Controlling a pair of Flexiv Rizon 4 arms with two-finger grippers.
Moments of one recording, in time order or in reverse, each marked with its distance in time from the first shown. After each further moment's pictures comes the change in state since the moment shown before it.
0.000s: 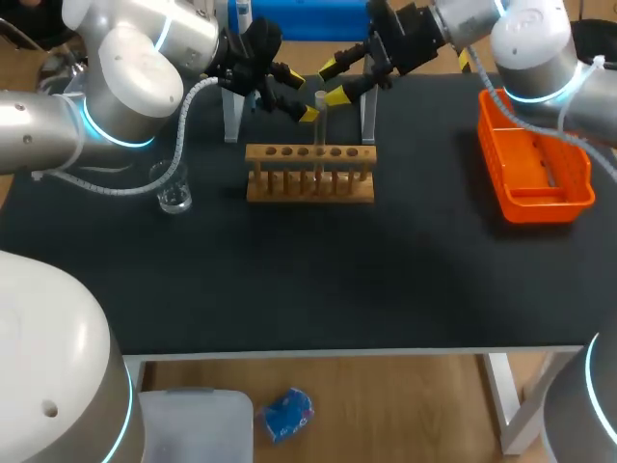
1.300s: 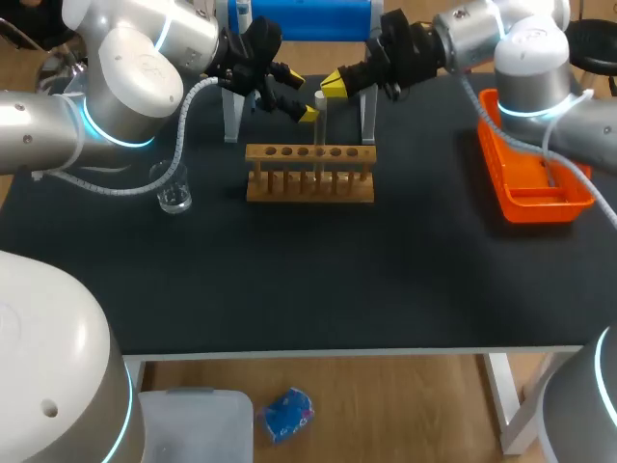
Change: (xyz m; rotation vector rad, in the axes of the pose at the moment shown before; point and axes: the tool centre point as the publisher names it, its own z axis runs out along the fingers) left arm 0.000 0.000 0.000 0.000 0.000 0.000; right arm 0.001 0.002 0.006 -0.280 0.105 -0.129
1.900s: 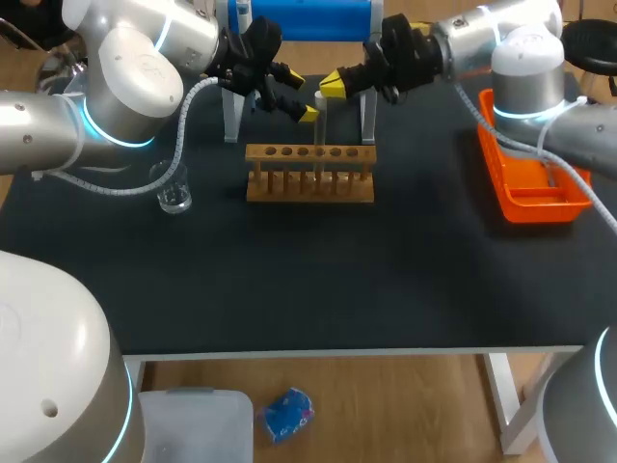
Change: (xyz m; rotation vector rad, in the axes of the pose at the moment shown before) left arm 0.000 0.000 0.000 0.000 0.000 0.000; right arm -0.005 -0.003 0.002 -0.066 0.012 0.002
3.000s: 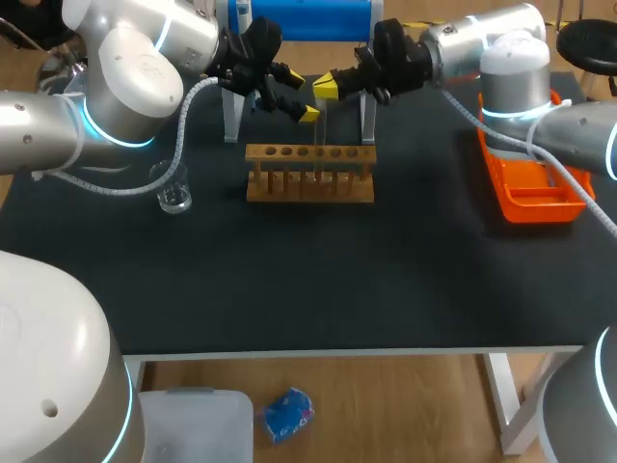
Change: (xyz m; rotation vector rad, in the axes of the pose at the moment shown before) left arm 0.000 0.000 0.000 0.000 0.000 0.000; right arm -0.014 -0.009 0.010 -0.075 0.023 0.053
